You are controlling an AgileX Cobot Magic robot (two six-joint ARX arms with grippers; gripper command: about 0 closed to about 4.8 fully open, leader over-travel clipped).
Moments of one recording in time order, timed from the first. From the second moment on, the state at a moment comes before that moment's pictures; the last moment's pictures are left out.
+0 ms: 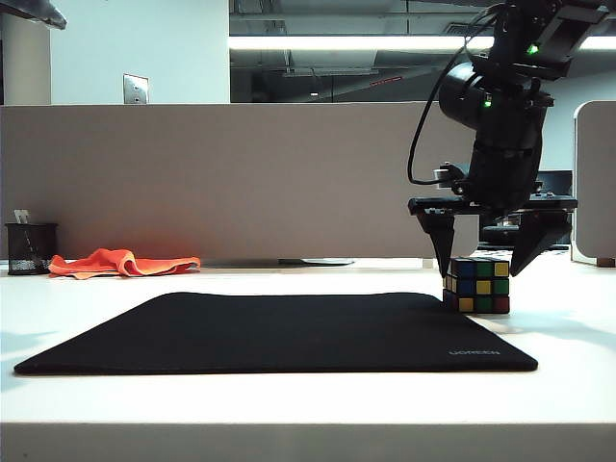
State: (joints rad) left arm -0.21 0.88 0.94 -0.44 0.35 0.03; right arm 0.25 1.92 1.43 -0.57 0.16 0.21
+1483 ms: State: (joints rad) left arm -0.21 0.88 0.94 -0.47 0.35 0.03; right arm 0.44 1.69 1.61 -0.65 0.07 0.22
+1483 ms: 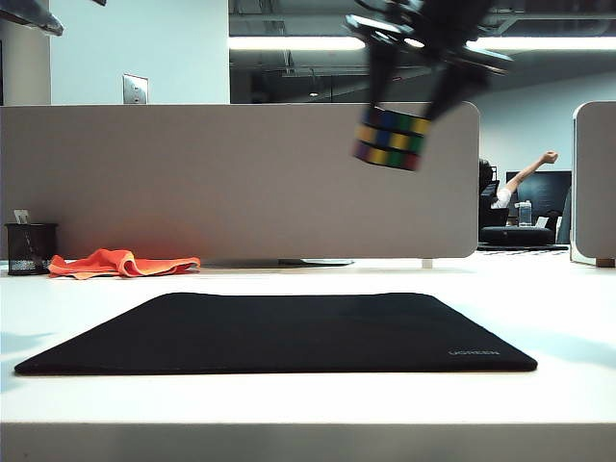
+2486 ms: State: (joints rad) left arm -0.21 0.88 0.94 -0.48 0.35 0.03; right arm 0.61 2.00 1.59 -0.65 0.13 0.18
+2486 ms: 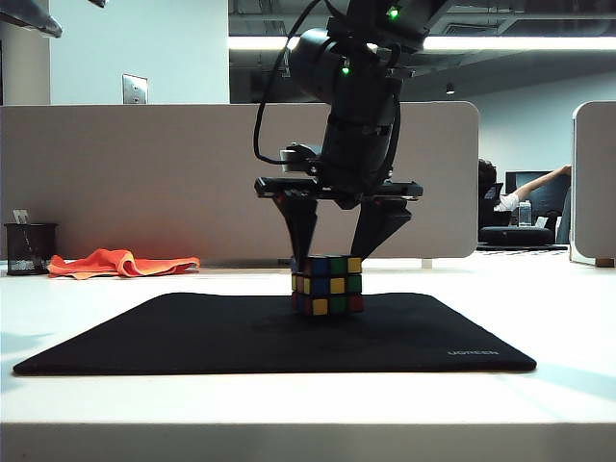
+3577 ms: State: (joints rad) left arm -0.21 0.72 0.94 -0.56 0.20 0.05; right arm 0.51 1.18 1.37 -0.63 0.29 0.10
